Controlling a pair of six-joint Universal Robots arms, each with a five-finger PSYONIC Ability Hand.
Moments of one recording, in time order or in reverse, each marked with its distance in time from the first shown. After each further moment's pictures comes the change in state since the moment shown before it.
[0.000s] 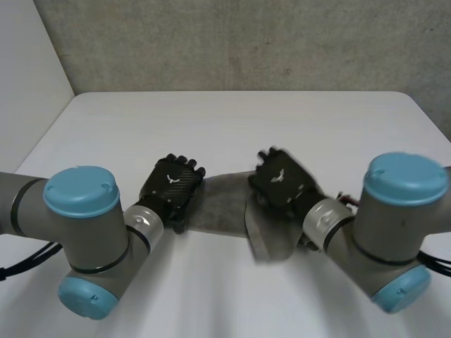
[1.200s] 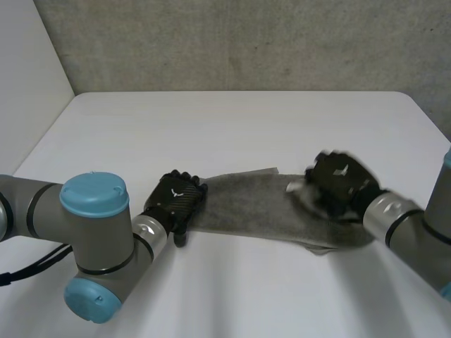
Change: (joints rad) left arm -0.003 -0.060 0.018 -0.052 0.013 0.014; right arm -0.244 -0.130 0.115 0.127 -0.061 0.198; left_hand 0.003 0.002 0.000 0.000 0.039; right_hand 0.023 0.035 0.000 0.000 0.014
